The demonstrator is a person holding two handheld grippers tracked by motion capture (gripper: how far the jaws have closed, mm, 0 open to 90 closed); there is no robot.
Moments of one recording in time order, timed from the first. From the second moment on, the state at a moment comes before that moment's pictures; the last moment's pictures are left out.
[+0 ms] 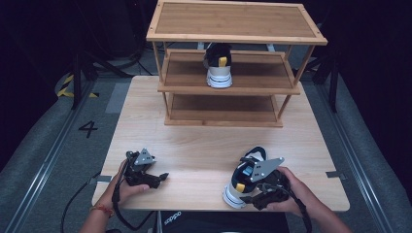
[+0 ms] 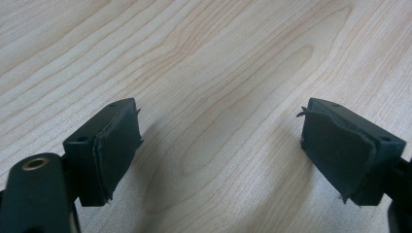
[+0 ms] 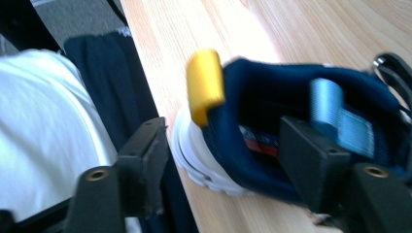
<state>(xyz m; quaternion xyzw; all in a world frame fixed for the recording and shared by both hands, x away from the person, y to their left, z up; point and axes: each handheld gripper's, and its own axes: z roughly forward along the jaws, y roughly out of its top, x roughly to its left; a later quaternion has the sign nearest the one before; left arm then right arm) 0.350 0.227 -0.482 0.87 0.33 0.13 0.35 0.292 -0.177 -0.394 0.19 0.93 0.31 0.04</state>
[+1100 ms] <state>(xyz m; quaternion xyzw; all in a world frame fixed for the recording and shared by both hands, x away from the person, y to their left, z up) 0.350 0.226 -0.482 0.87 0.33 0.13 0.34 0.316 -0.193 -0.413 0.23 0.94 0.25 -0.02</state>
